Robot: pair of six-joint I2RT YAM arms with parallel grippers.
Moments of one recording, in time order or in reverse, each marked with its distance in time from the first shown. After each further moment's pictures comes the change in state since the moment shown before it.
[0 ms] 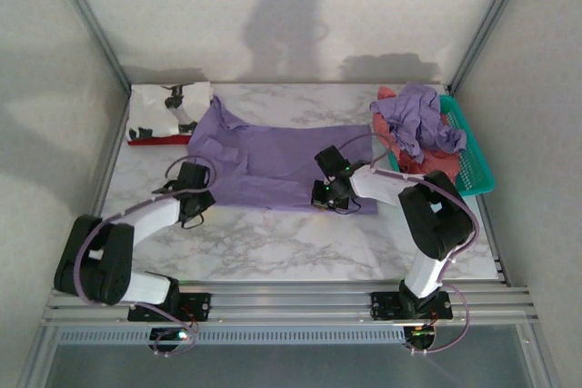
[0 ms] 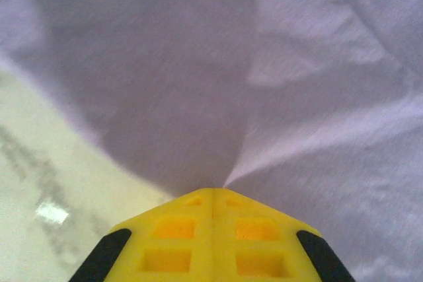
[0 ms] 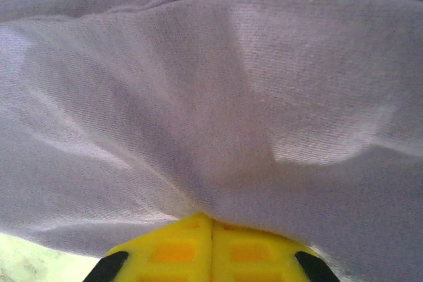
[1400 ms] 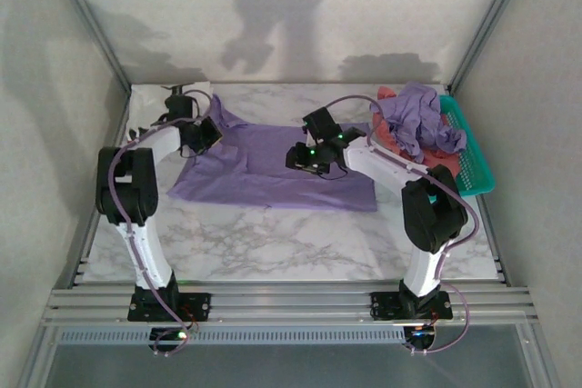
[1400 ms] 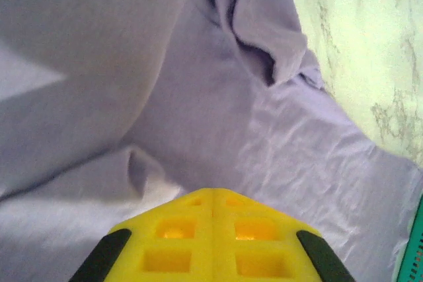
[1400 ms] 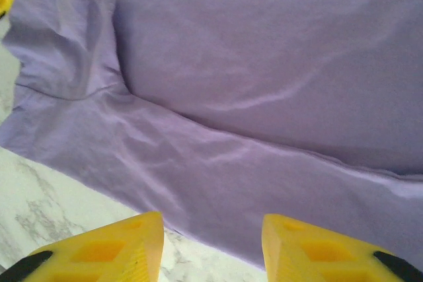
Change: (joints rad) left arm 0.192 0.630 0.799 -0.019 0.565 0.083; right arm -0.005 0.060 0.385 -0.092 -0.085 -0.072
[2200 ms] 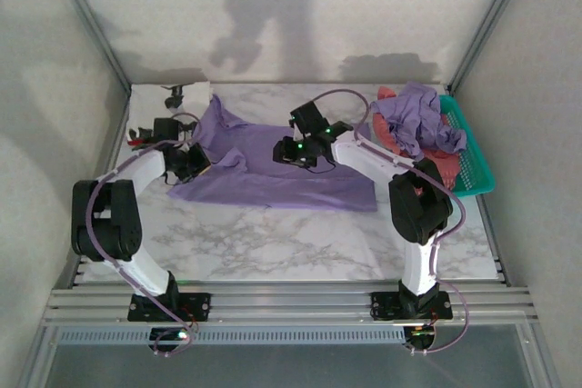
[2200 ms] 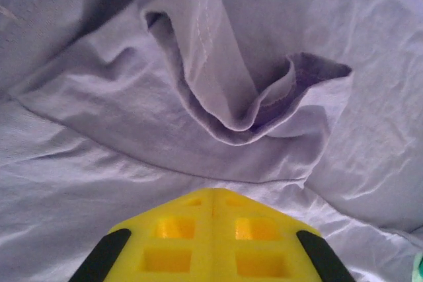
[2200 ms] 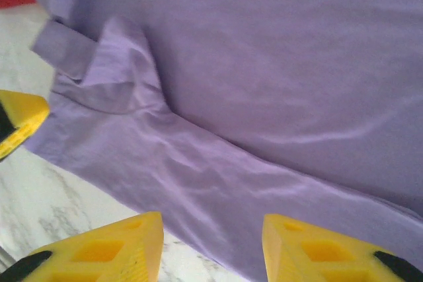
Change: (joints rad) left arm 0.051 -0.321 -0.337 -0.134 0.006 0.100; right arm 0.035 0.110 0.135 0.013 -0.027 0.000
